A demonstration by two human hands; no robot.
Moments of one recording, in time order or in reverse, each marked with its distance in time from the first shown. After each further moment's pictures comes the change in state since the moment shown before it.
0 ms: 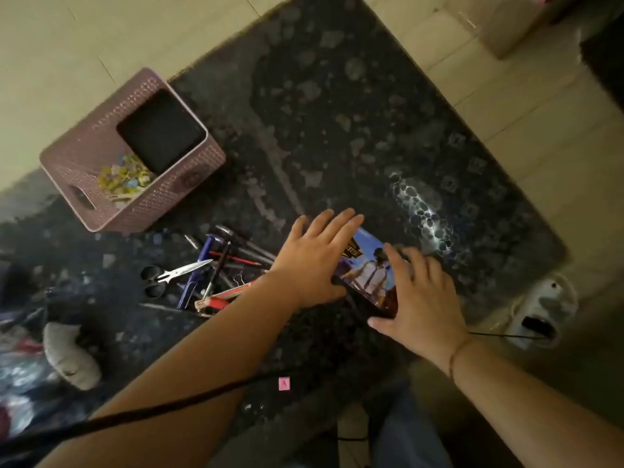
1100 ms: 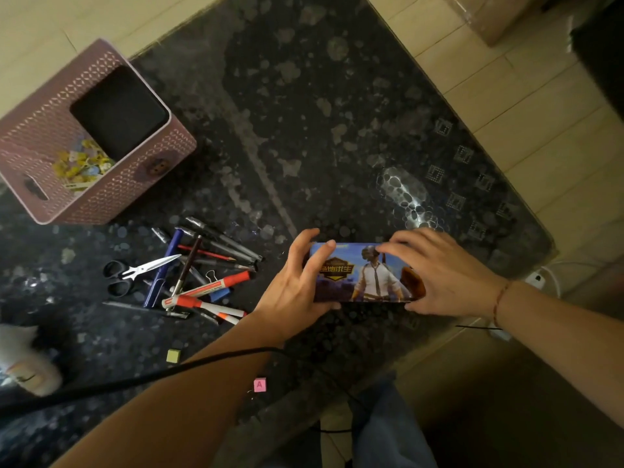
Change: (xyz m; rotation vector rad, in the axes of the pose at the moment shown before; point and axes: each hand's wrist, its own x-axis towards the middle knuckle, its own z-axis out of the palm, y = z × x) left_hand -0.019 0.015 0.079 -0.493 0.354 0.045; right_hand 0.043 0.086 -0.019 -0.087 -0.175 -0.484
